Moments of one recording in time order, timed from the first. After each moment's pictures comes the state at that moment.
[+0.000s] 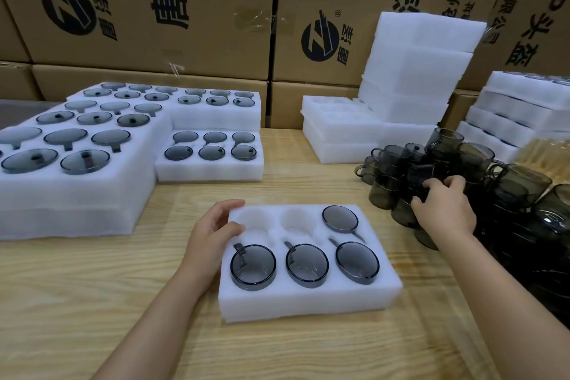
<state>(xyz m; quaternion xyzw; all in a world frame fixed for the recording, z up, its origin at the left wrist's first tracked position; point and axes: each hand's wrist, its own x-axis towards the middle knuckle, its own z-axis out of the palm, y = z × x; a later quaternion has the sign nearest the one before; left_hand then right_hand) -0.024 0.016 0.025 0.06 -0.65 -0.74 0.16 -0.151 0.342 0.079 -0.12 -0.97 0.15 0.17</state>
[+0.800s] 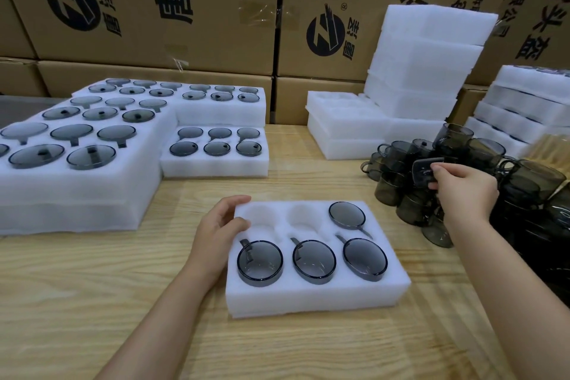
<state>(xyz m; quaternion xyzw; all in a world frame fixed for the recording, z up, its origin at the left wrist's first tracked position) -0.026 0.015 0.022 0.06 -0.65 -0.74 0.16 -0.150 0.333 0.098 -0.16 -0.76 0.56 0.29</state>
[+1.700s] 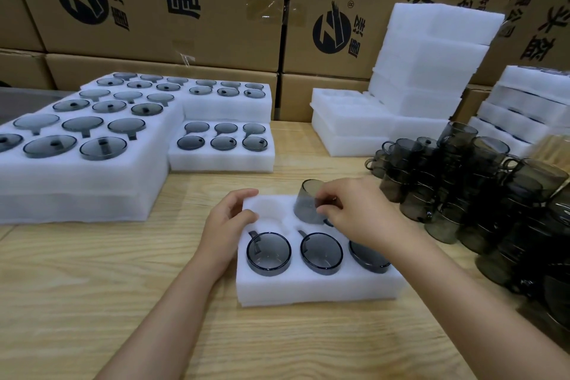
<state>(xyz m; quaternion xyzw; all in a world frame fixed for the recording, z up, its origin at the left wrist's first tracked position) -0.027 0.016 0.021 0.06 -0.64 -0.75 0.16 -0.065 0.216 0.115 0.28 -0.94 0.19 0.06</state>
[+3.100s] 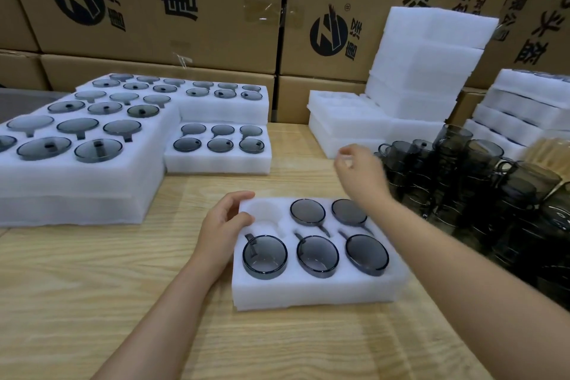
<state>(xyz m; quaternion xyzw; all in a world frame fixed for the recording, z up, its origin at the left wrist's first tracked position) -0.030 0.014 0.018 0.06 -0.66 -0.73 0.16 -0.153 0.217 0.096 0.11 -0.91 0.35 0.18</state>
